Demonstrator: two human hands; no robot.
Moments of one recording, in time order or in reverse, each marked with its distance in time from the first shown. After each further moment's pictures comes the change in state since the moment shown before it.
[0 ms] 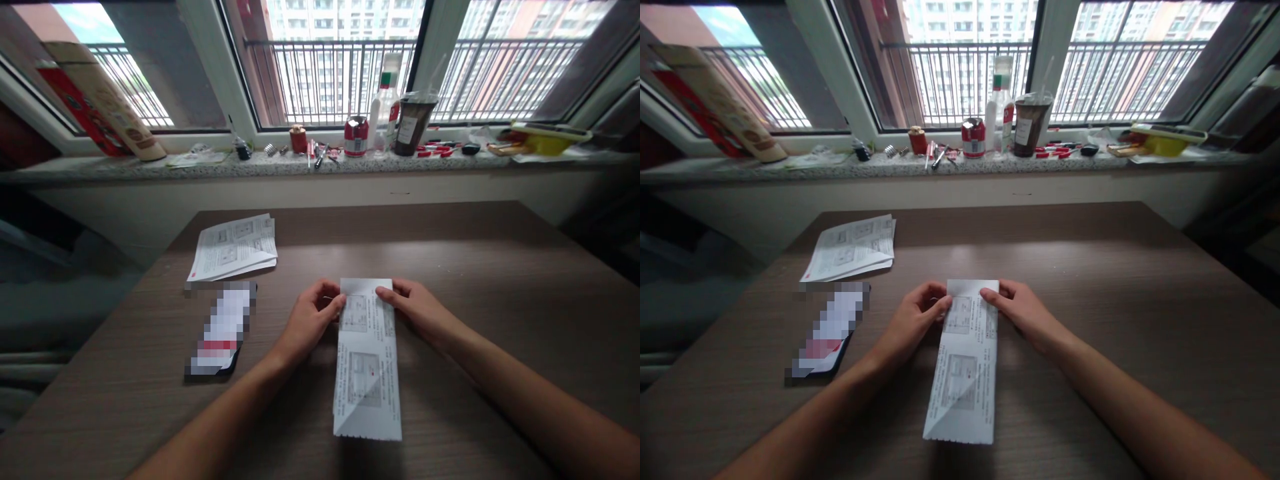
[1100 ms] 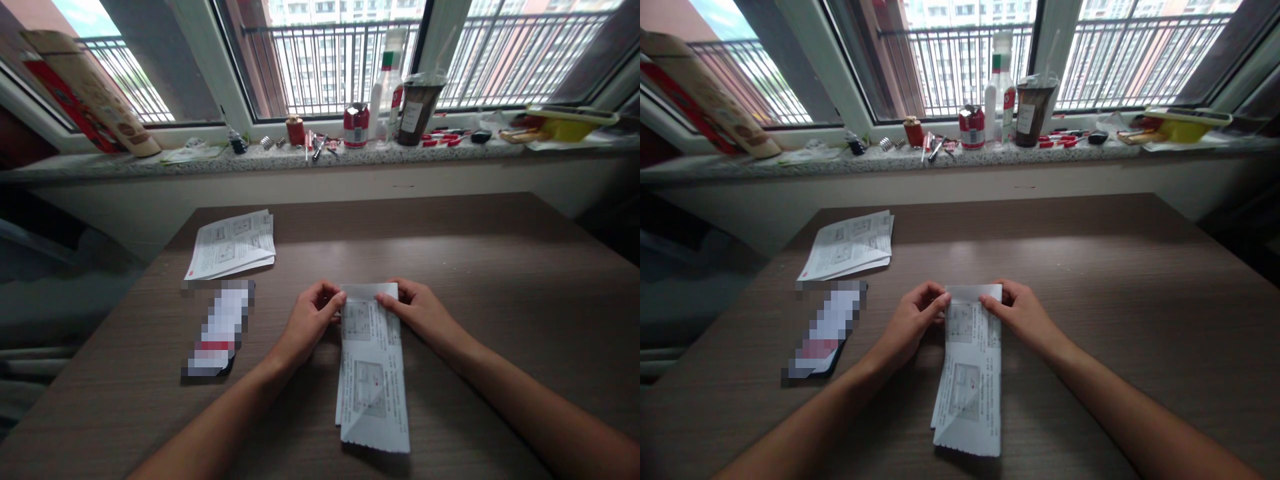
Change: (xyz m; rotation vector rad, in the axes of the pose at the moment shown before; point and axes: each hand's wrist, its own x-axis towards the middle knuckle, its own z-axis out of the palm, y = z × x) left_hand 0.003 -0.005 0.004 0.005 0.037 -0.072; right_hand -0.001 0.004 -0.003 -0.208 0.058 -0.085
